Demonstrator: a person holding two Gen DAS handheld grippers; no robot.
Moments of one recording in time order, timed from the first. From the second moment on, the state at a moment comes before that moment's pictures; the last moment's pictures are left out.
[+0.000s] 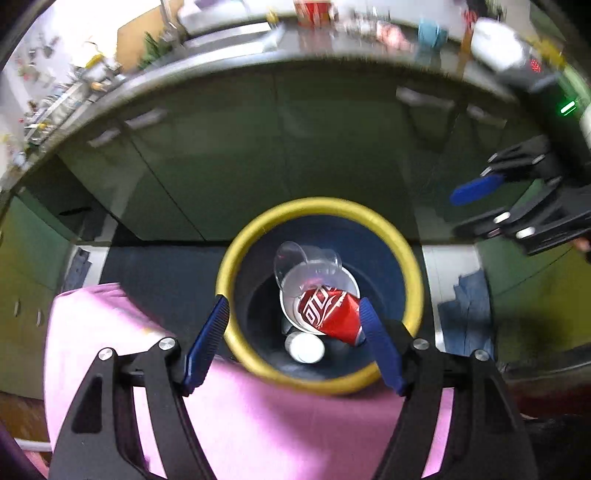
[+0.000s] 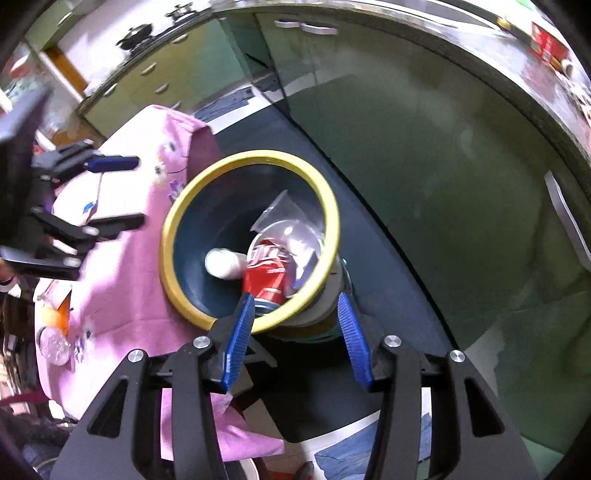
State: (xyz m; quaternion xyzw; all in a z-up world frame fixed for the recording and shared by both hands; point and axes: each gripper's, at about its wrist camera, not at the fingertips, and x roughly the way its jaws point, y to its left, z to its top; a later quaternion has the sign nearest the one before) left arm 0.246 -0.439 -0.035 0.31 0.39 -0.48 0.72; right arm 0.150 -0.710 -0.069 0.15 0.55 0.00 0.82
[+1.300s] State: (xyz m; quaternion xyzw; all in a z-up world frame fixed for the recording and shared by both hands) left arm 0.016 0.042 -0.018 0.00 0.29 -0.10 0.95; right arm 0.154 -0.208 -0.060 -0.41 0.55 0.50 0.53
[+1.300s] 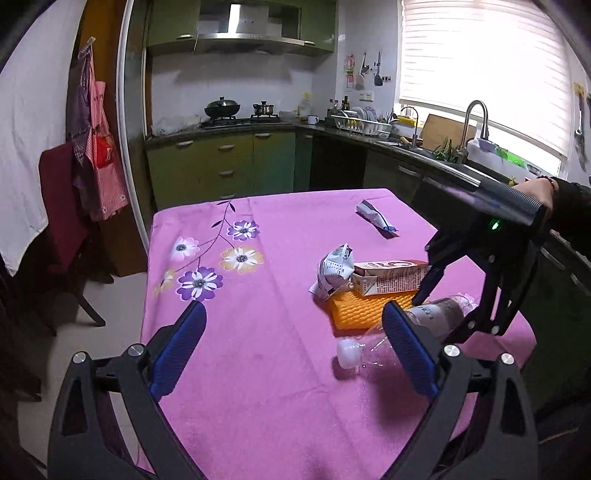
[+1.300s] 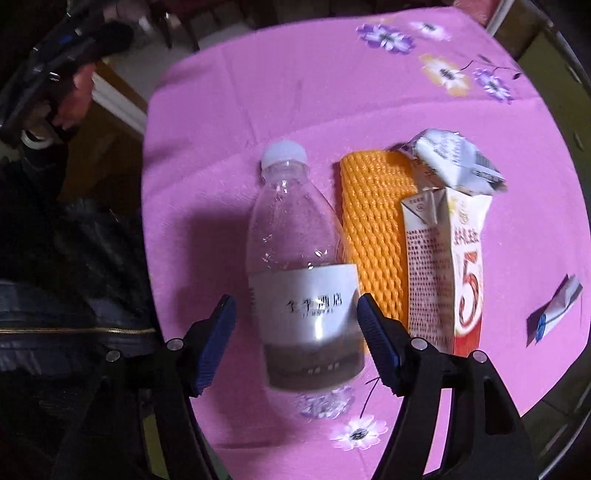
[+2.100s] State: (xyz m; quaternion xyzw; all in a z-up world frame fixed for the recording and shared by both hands) left arm 0.023 0.036 -0.031 -0.01 0.31 -0.12 0.94; right arm 0.115 -0.180 -0.095 -0.47 0.55 0.48 0.50
